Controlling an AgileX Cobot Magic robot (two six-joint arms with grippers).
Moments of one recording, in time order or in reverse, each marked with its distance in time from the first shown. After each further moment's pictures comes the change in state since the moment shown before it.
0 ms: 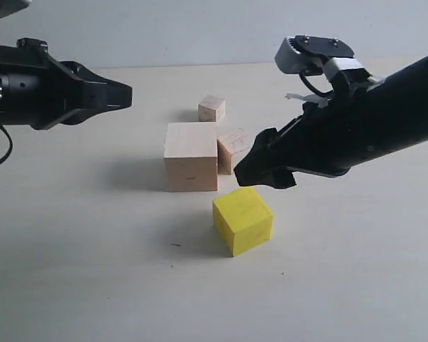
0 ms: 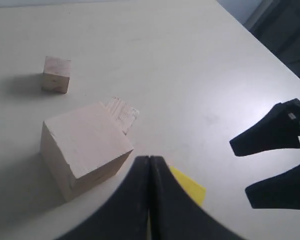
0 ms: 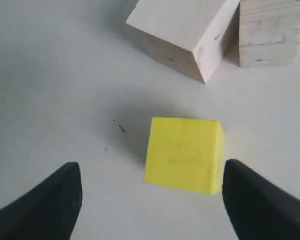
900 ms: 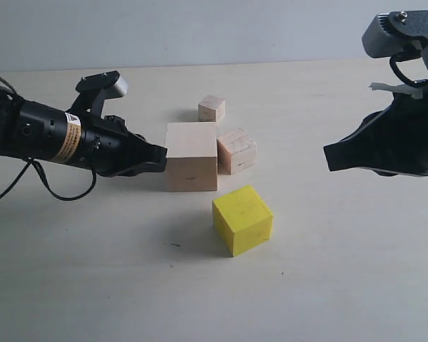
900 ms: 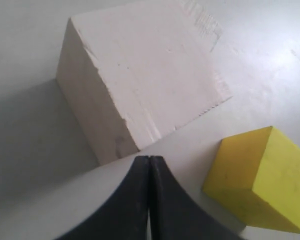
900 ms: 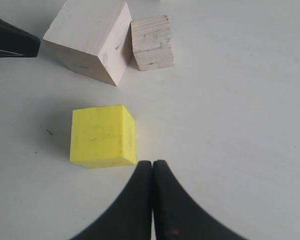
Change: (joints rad) left arm 0.000 0.518 -0.123 -0.103 0.002 0.160; right arm 0.000 -0.318 0.102 -0.593 -0.023 0.579
